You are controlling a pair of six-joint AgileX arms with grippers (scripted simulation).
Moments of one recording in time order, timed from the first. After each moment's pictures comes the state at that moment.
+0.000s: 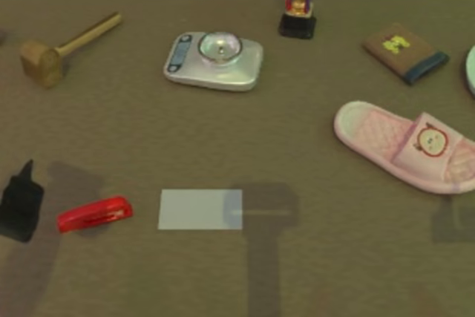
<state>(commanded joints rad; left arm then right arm) -0.09 0.56 0.43 -0.36 0.00 0.34 0.00 0.00 0.00 0.00 0.00 0.00</state>
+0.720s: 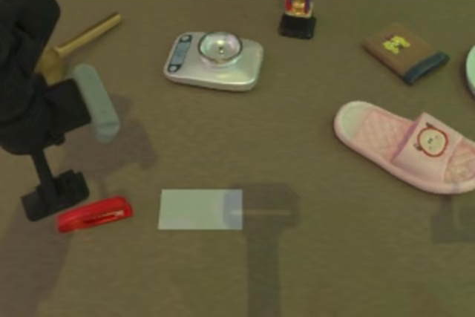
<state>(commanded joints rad) -0.24 1.57 1.12 -0.98 0.00 0.90 0.00 0.00 0.00 0.00 0.00 0.00</state>
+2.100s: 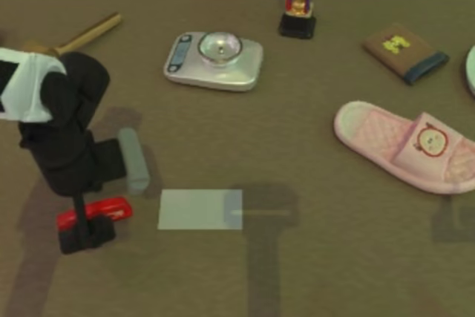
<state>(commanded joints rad) -0.26 1.91 1.03 -0.69 0.00 1.01 0.00 0.00 0.00 0.00 0.00 0.00</state>
